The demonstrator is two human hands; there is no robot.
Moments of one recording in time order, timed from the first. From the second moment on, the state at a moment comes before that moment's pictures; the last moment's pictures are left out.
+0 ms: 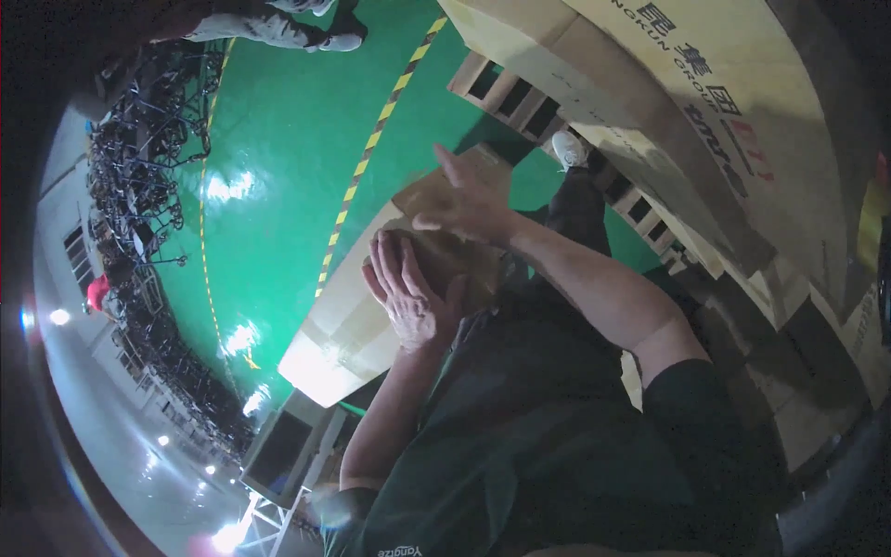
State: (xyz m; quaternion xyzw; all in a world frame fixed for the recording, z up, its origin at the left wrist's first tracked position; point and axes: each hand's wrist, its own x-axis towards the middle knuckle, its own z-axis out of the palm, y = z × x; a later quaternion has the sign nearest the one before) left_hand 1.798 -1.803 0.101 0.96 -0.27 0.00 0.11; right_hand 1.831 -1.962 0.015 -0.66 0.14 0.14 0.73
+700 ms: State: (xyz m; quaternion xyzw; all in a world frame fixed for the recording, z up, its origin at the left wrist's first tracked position) left_hand 1.799 -1.802 0.104 0.96 -0.26 -0.02 0.10; right_hand 1.873 -1.980 0.013 -0.74 -0.07 0.00 0.67
